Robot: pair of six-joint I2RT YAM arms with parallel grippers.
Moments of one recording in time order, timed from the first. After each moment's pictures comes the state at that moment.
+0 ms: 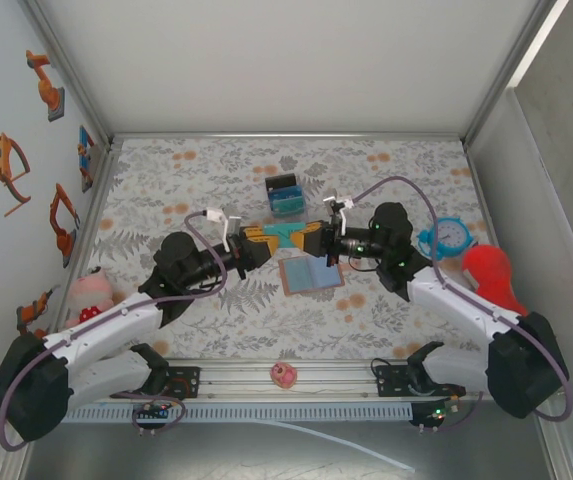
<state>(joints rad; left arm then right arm) -0.72 1.04 0.50 0.57 0.50 -0.47 0.57 1.17 0.67 0.46 -0.89 0.51</state>
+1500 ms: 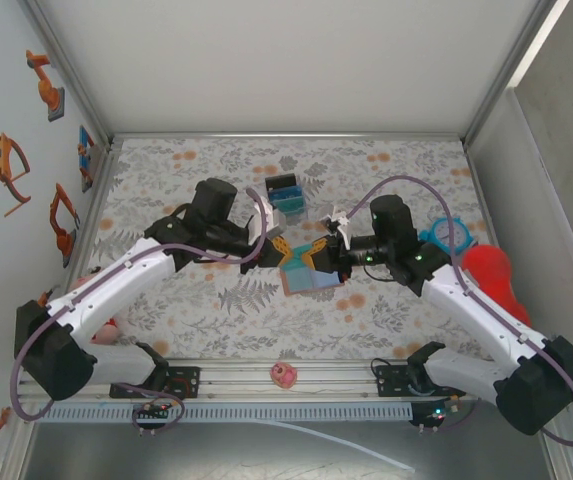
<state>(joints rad) -0.73 1.30 1.11 -0.52 0.80 0.35 0.57 1.08 0.85 -0.27 -0.89 -0.01</state>
